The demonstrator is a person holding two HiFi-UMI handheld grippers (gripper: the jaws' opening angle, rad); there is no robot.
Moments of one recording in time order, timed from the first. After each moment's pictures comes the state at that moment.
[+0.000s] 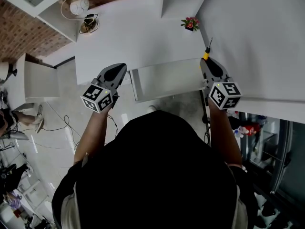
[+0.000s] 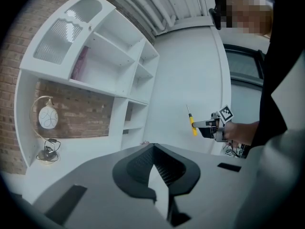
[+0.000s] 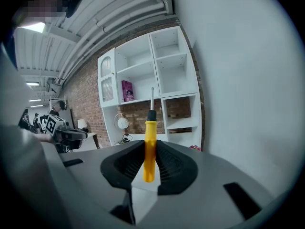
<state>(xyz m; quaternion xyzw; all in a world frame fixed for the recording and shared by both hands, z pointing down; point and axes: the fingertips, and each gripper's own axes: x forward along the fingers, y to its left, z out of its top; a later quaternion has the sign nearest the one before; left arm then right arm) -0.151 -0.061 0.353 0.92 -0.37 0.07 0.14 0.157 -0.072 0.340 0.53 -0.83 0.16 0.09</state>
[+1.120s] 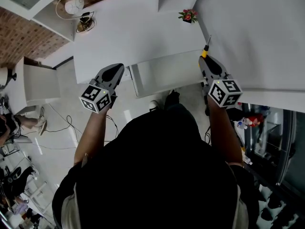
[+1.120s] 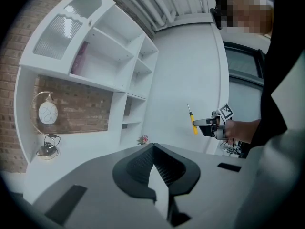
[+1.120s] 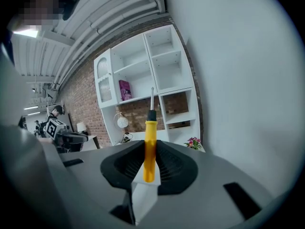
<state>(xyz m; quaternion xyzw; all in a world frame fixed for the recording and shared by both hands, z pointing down) -0.155 -0.045 0.370 0.92 -0.36 0.09 0.15 0.157 -0.047 0.357 0.54 -0.82 0.19 0.08</state>
